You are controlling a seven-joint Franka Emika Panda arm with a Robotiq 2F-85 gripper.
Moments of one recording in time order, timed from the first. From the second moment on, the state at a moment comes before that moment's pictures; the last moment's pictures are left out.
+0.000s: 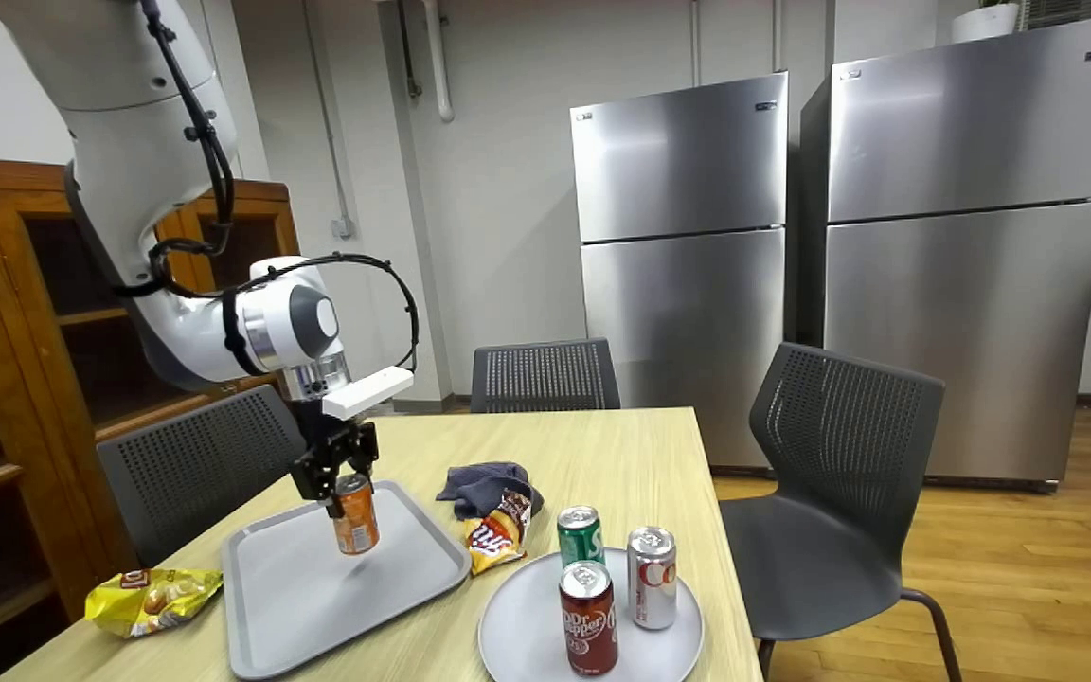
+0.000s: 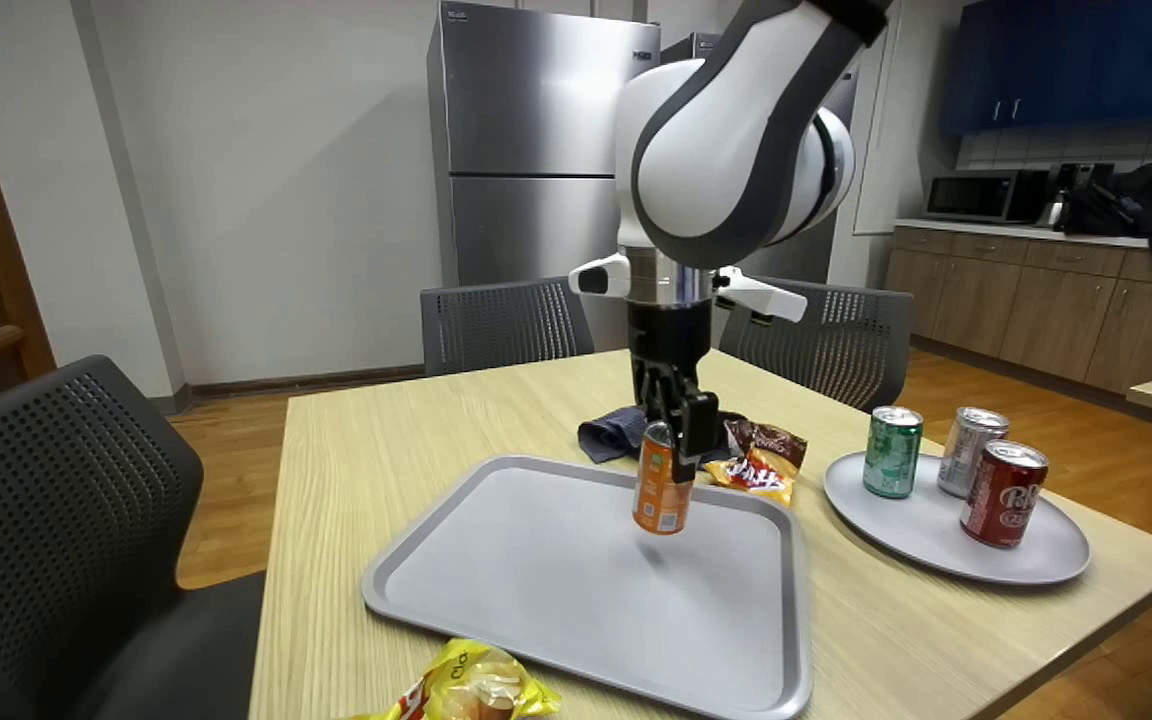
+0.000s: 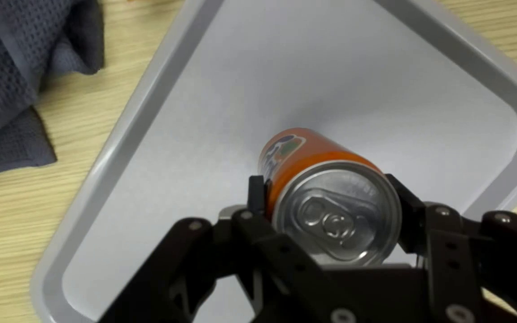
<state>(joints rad) 0.16 0.34 0.16 -2.24 -0.26 2.55 -1.05</state>
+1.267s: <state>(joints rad) 0.29 0.50 0.19 -2.06 -0.35 2.45 -0.88</state>
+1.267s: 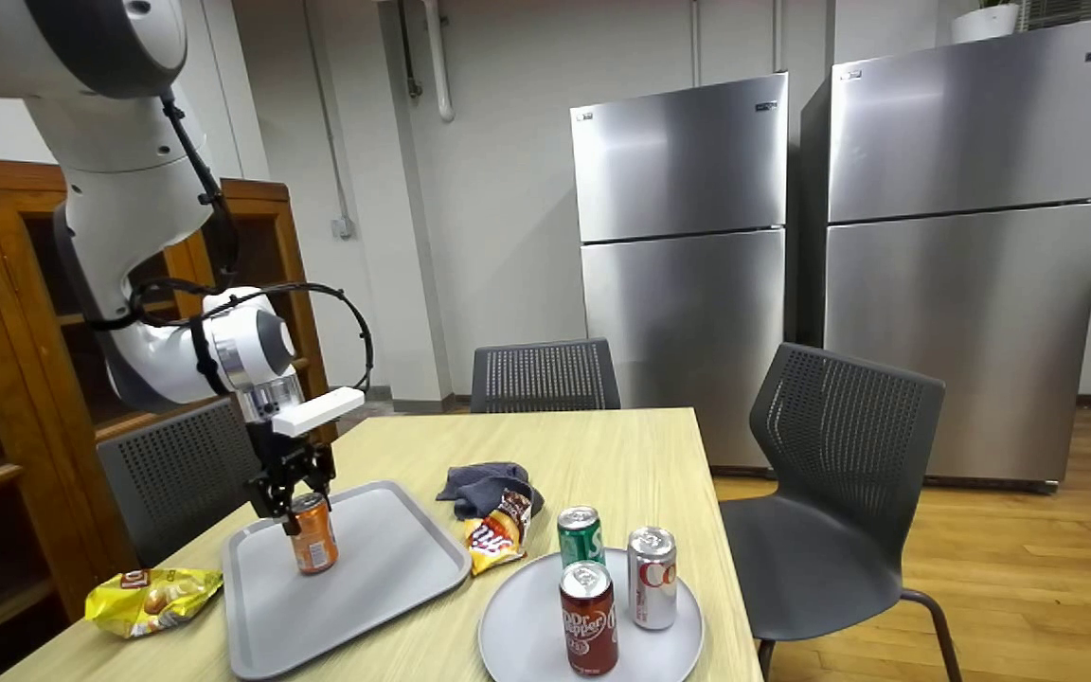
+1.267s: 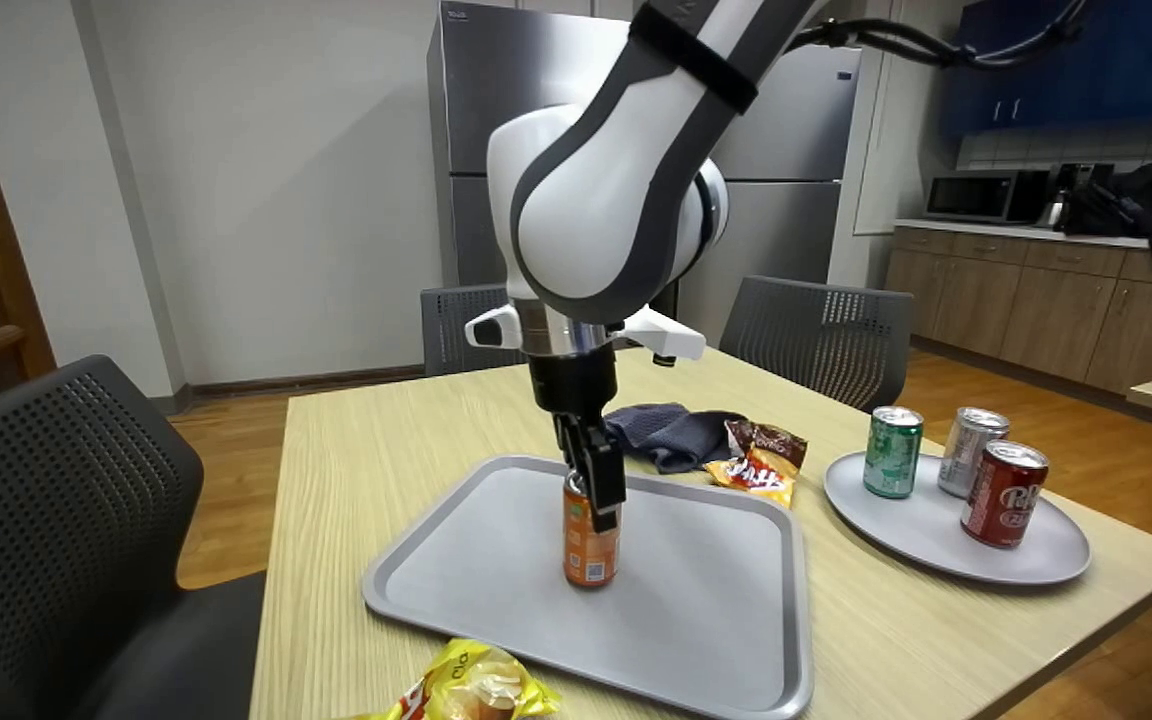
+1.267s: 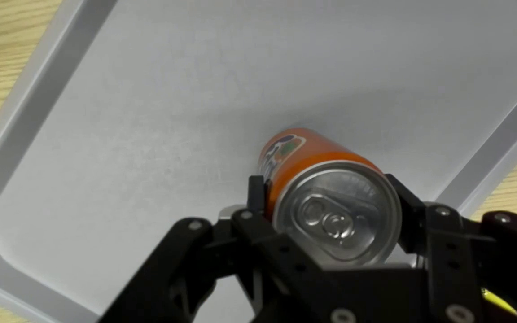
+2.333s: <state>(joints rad) 0.26 0.43 0.19 -2.05 -0.34 2.41 -0.78</state>
